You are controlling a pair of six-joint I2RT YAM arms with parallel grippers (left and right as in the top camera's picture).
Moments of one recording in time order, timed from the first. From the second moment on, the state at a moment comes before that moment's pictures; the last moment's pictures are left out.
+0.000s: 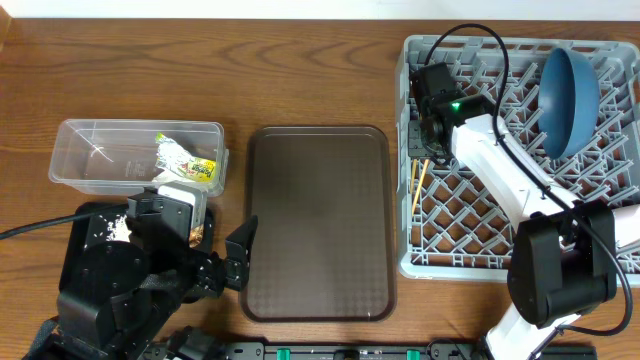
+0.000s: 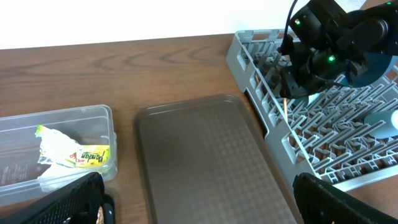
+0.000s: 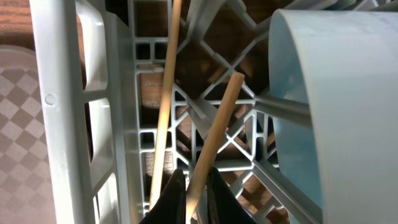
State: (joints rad) left arm -0.45 0.66 1.24 -1.08 -0.01 -0.20; right arm 0.31 1.86 1.40 -0.82 0.22 0.33
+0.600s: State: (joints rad) left arm -0.45 0.66 1.24 -1.08 -0.01 -0.20; right arm 0.32 1.75 1.40 -0.80 0.20 0.30
